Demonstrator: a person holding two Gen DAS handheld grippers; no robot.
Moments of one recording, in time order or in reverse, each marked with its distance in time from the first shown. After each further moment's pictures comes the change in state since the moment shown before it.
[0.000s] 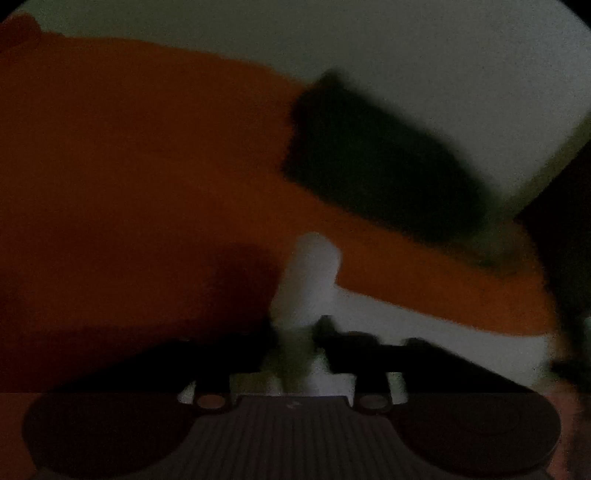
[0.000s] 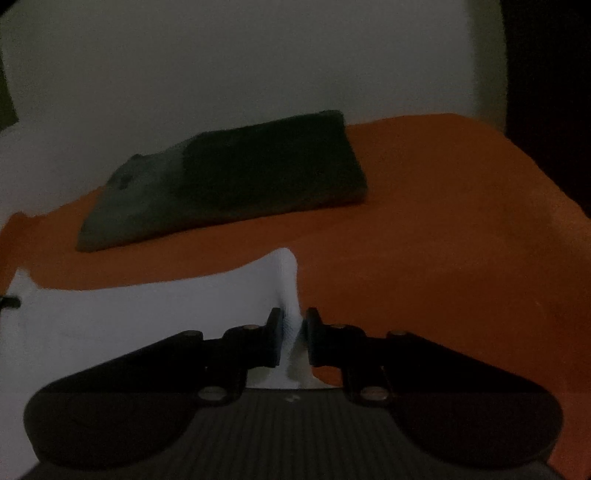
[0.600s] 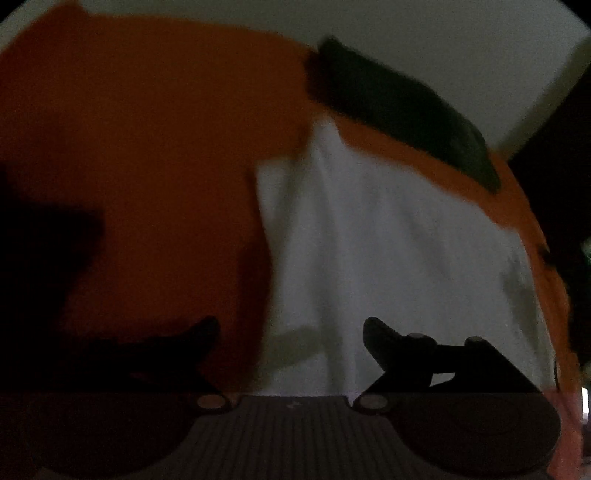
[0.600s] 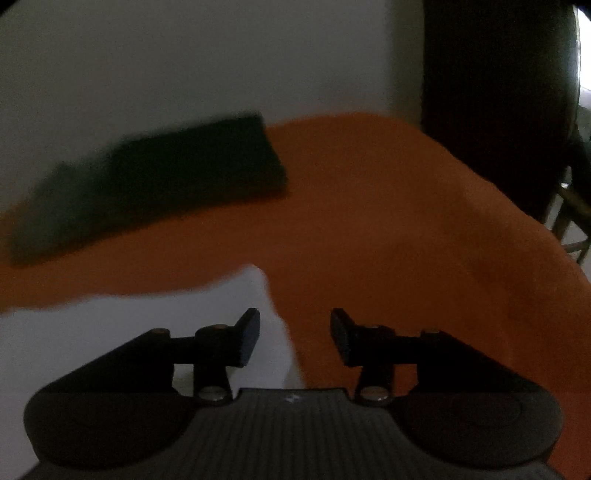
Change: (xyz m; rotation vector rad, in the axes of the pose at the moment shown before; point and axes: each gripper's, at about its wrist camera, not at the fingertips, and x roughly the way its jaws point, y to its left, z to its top) left arm -0.131 0.004 -0.182 0.039 0.075 -0.051; right arm -0.034 0.024 -0.030 0.104 -0.069 -0.229
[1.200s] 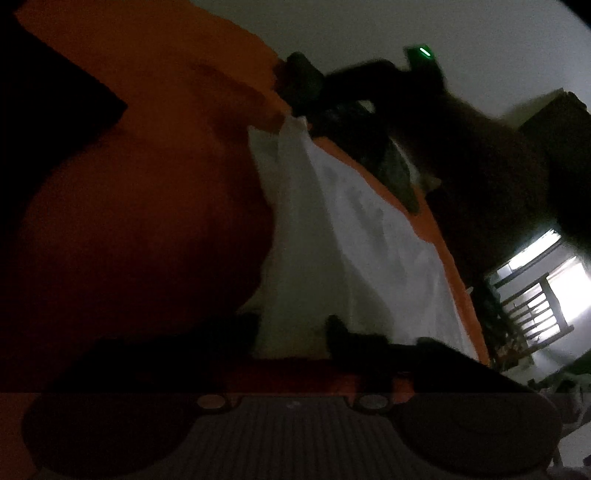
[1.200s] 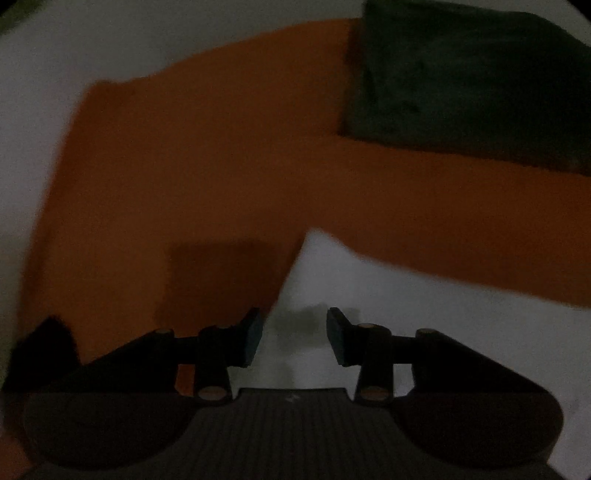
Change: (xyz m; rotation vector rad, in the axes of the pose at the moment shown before) left arm 0.008 0.081 -0.054 -0.091 -0.111 -0.367; right arm 0.074 0.433 -0.010 -0.261 0.574 0.393
